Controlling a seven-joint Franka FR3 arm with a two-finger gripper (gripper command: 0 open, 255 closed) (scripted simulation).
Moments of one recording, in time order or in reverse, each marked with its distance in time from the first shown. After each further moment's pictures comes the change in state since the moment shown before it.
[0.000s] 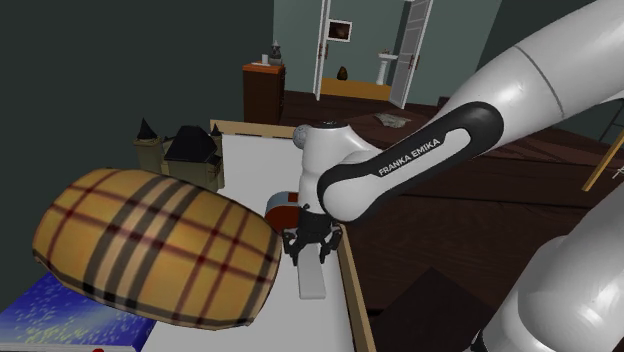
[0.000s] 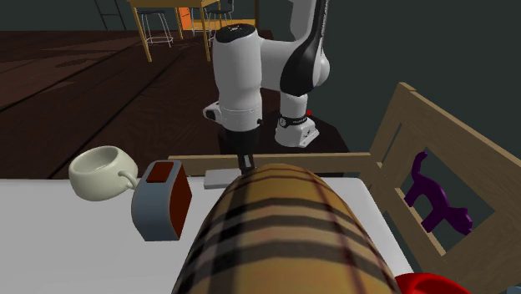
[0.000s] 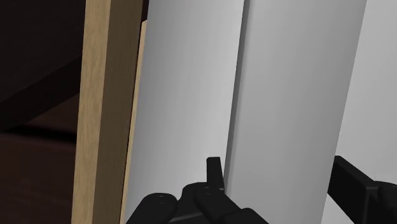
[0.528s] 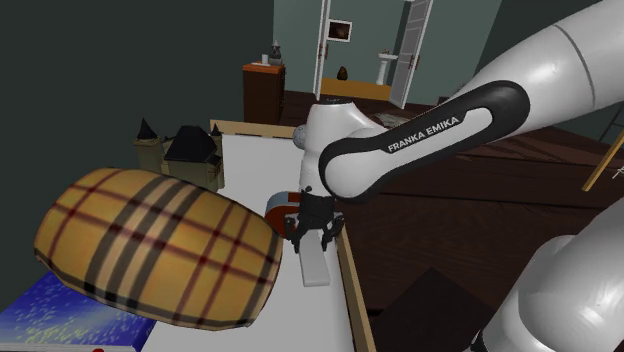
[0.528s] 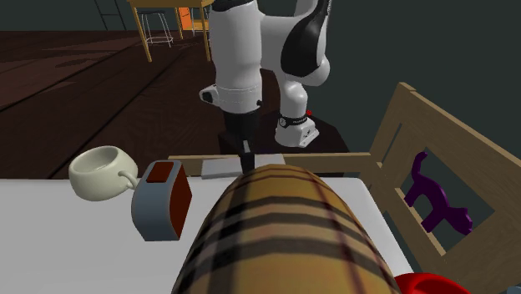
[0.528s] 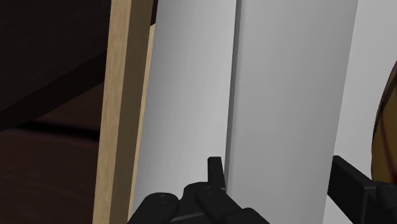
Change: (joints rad) arm 0.007 -0.079 -0.018 0.046 0.028 -0.121 -0.023
